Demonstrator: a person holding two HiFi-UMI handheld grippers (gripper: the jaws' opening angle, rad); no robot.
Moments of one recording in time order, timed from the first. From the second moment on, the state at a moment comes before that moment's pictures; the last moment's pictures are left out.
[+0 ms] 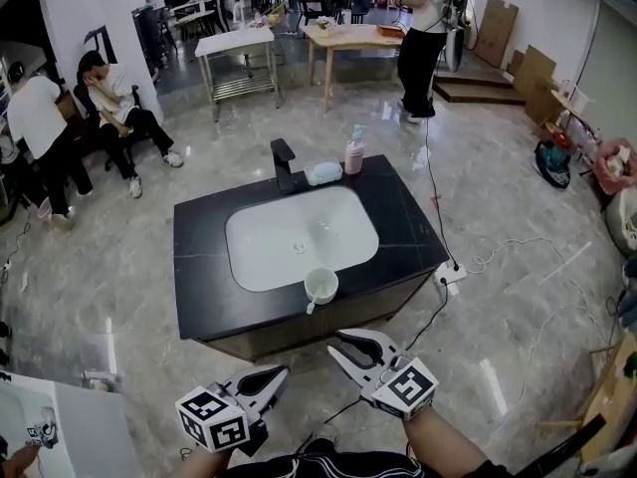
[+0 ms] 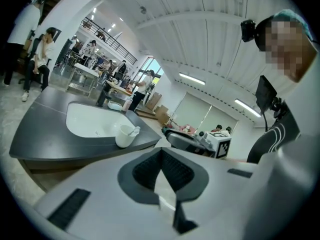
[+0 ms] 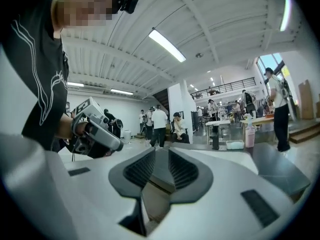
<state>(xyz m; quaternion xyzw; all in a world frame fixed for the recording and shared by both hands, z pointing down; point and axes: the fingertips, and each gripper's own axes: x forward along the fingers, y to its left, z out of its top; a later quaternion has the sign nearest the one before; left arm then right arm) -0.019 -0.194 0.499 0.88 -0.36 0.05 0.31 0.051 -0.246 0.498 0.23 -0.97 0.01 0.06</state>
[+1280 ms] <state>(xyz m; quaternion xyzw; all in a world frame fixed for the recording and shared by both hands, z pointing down) -0.049 -0.199 0.521 0.85 -0.41 0.05 0.33 0.010 -0.335 0.563 0.28 -0.92 -0.18 0.23</state>
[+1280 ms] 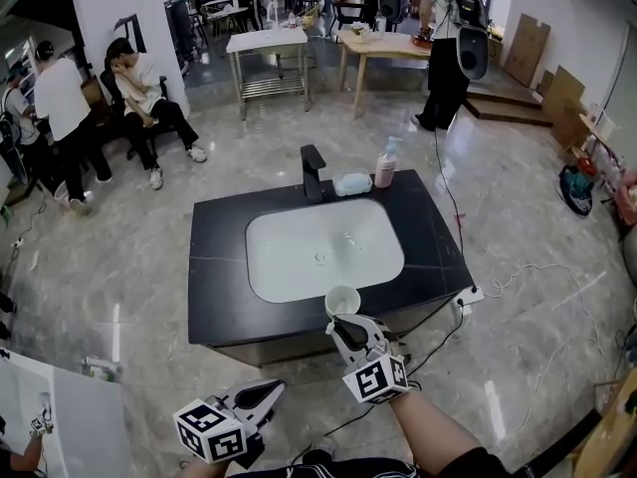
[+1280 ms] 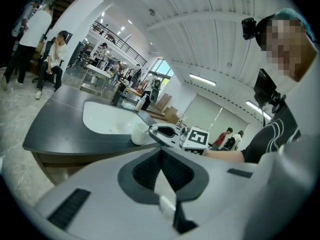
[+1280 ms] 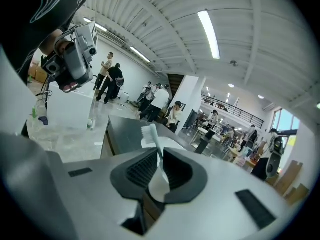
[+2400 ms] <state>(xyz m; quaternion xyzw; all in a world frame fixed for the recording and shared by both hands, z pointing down) -0.032 -0.197 0.504 0.87 -0.39 0.04 0.31 0.034 -0.326 0.489 0.34 -0.91 -0.16 0.15</state>
